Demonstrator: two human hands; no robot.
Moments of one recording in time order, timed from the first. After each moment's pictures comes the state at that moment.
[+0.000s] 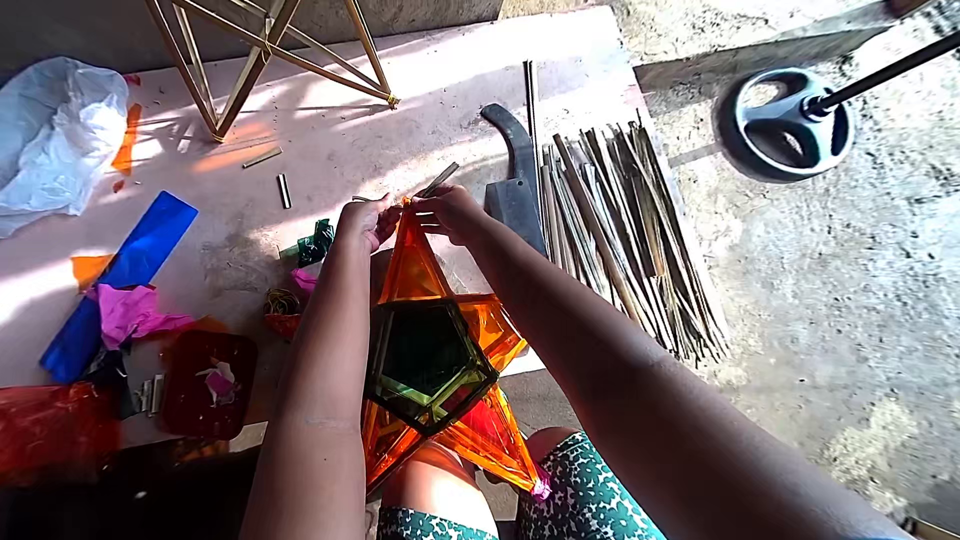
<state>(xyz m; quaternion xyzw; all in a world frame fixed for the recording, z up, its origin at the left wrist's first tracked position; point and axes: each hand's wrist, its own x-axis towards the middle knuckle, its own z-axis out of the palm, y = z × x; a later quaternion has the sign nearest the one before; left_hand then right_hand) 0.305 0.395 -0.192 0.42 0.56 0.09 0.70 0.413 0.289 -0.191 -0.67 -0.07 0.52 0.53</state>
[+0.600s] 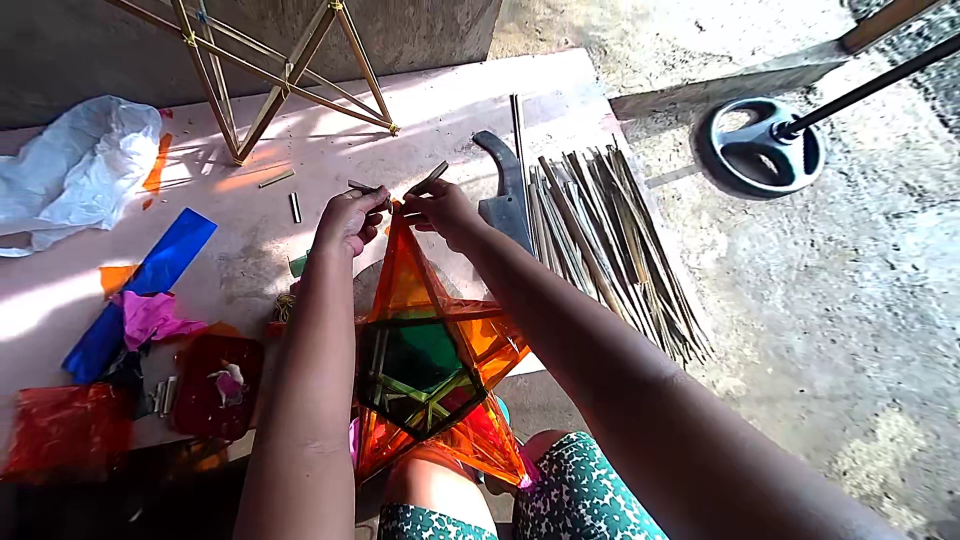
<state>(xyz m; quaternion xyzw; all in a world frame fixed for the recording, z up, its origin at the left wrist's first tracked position) 0.277 0.391 -0.125 0.53 0.46 0.12 0.70 0.395 0.273 -0.132 -0.66 -0.21 0.46 0.55</state>
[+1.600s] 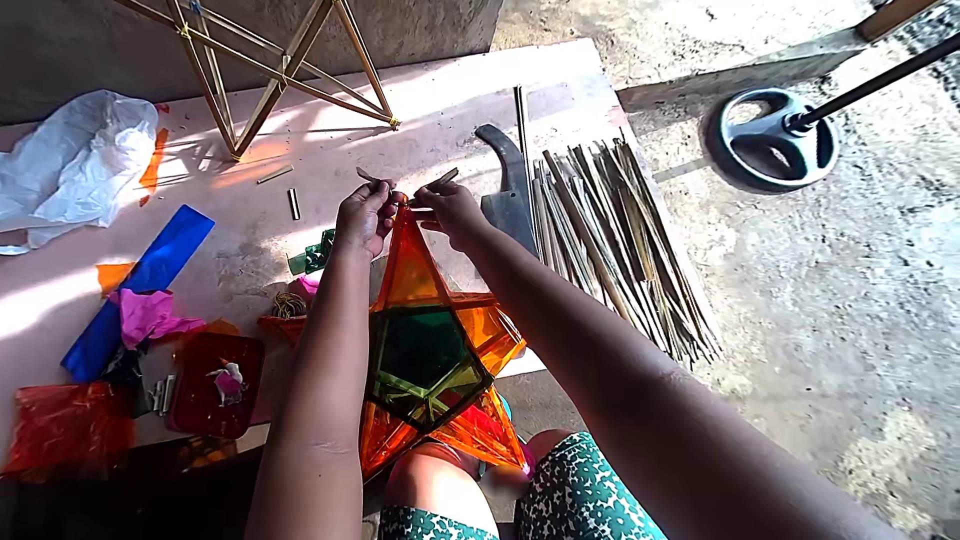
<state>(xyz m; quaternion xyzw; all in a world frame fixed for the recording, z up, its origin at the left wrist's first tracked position) 0.289 0.371 -0.144 0.45 0.40 0.22 0.76 0.401 0.273 -0.152 -0.67 -0.13 0.45 0.58</state>
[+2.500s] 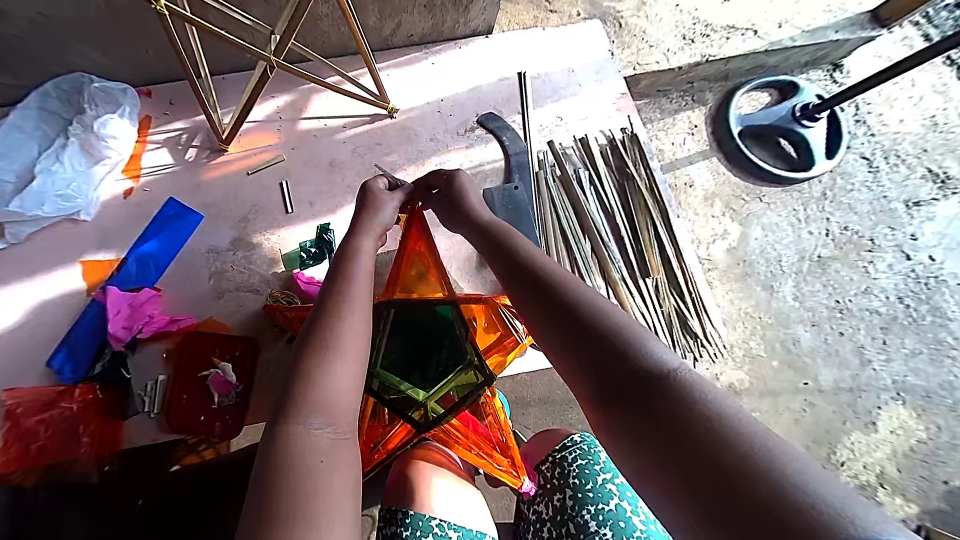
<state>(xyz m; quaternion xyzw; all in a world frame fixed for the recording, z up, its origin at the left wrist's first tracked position) 0.315 0.378 -0.164 0.68 0.41 0.09 0.61 0.423 0.274 -0.159 -0.77 -0.41 0.31 0.38</state>
